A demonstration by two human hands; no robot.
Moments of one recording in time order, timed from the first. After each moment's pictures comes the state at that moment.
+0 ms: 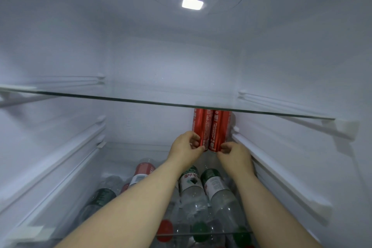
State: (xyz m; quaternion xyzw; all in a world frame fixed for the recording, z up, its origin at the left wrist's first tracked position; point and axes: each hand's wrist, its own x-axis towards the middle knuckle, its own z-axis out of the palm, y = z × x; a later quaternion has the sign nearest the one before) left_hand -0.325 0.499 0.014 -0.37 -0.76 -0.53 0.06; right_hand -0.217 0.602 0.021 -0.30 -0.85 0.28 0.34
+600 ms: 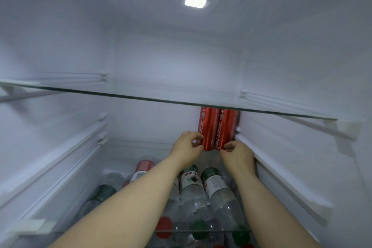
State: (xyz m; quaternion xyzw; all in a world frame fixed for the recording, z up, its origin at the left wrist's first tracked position) left_hand -0.325 0.497 0.016 -0.41 -0.77 -0.49 0.02; right_hand -0.220 0.606 0.019 -0.31 -0.82 0.30 0.37
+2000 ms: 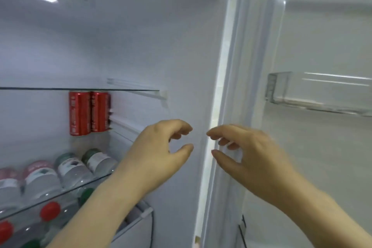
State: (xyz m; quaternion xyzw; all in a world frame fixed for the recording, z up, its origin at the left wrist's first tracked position) left_hand -0.063 0.389 0.083 -0.70 -0.55 -0.46 0.00; right_hand 0.132 0.410 0.098 -0.37 -0.87 -0.08 0.33
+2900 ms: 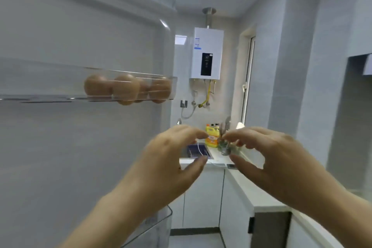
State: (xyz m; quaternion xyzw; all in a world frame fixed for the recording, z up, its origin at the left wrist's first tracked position) left_hand 0.373 0.375 0.089 -0.89 -0.11 -0.43 -0.09; right_hand 0.534 0.238 0.106 -0.67 -0.64 -0.29 0.24
